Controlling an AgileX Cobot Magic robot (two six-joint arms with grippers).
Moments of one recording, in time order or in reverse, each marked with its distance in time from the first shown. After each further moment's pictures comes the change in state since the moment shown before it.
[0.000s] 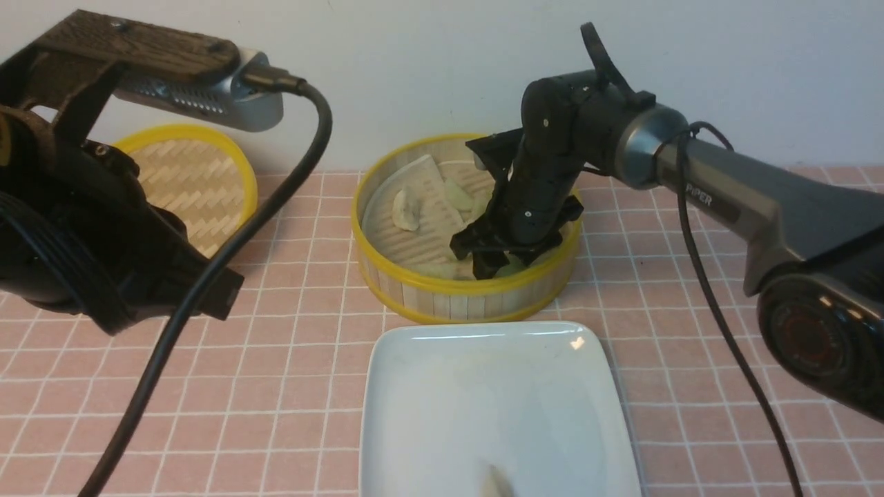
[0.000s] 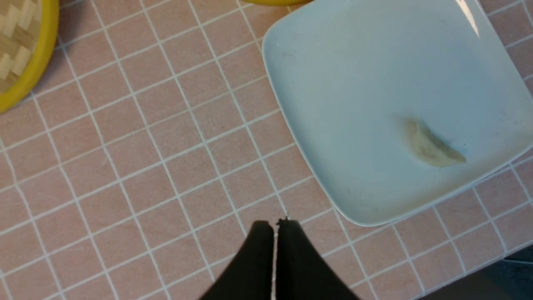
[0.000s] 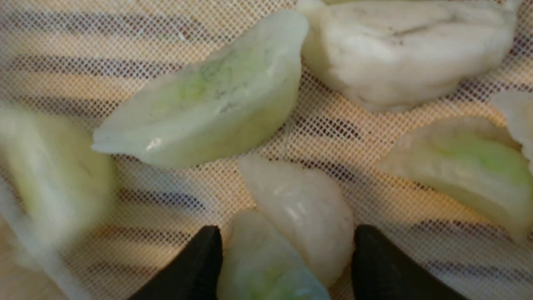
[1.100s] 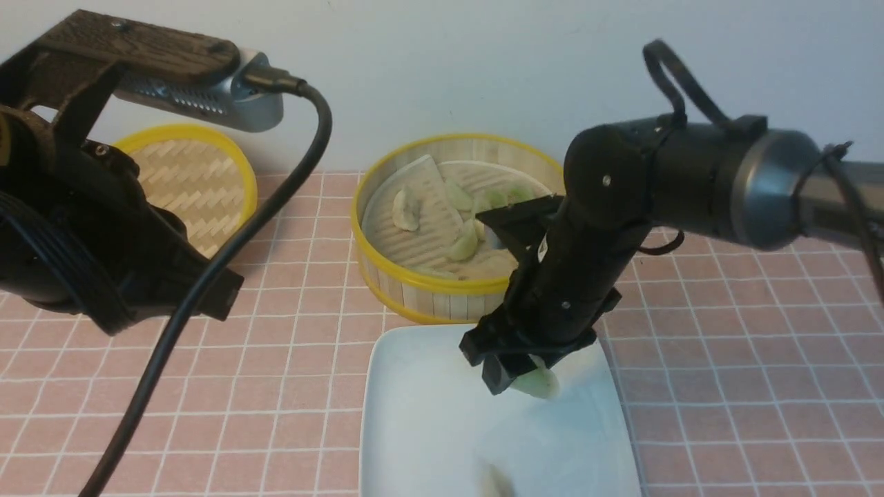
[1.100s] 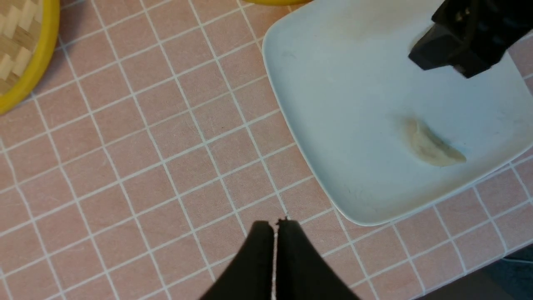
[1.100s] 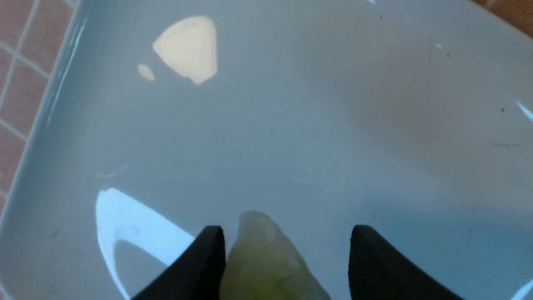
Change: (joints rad) right arm 0.120 -0.469 0.720 0.116 -0.171 -0.002; left arm 0.000 0.000 0.000 0.000 0.000 0.003
